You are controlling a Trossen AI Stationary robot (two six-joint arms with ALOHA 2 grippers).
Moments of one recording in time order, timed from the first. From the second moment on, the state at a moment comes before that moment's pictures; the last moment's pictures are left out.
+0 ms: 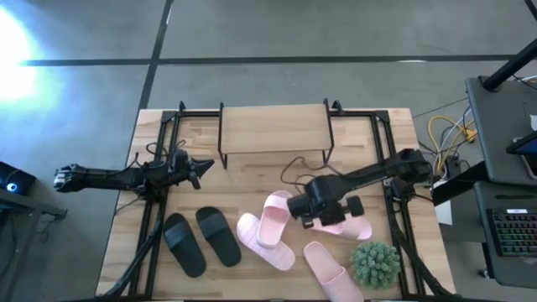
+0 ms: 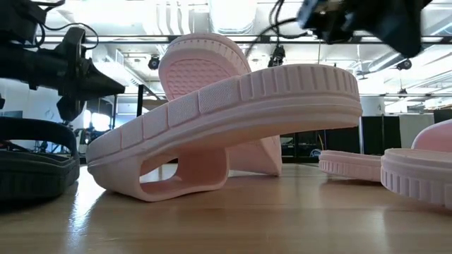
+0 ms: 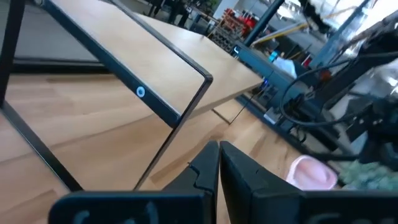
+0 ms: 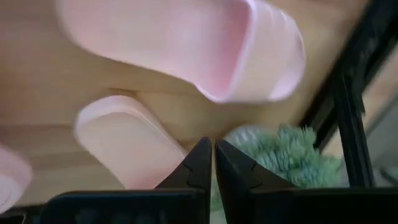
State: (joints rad) left arm -0.01 0.27 0.03 0.06 -0.47 -0.61; right arm 0.29 1.88 1.65 -1.57 -0.34 1.67
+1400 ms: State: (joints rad) left arm -0.01 0.42 0.03 0.07 -0.47 -0.56; right arm 0.39 1.88 1.33 -1.42 -0.18 1.97
